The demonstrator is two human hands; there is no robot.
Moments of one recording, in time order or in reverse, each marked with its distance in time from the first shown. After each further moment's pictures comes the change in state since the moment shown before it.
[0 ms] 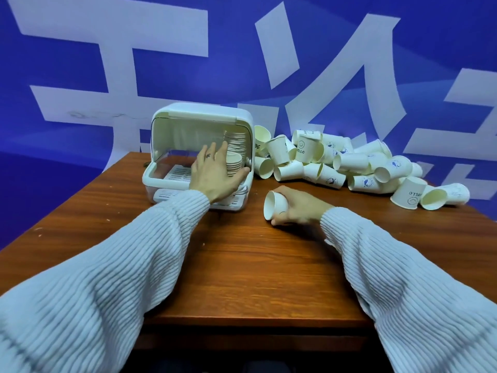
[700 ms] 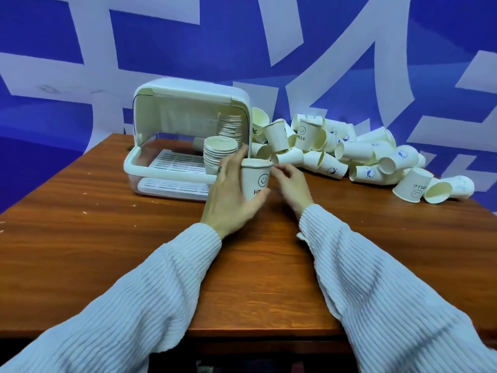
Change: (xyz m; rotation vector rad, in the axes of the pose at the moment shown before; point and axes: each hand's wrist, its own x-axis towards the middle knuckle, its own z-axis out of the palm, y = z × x) left_hand -0.060 0.030 0.043 -0.535 0.186 0.177; right_hand 0.053 0.005 0.034 0.687 0.528 0.136
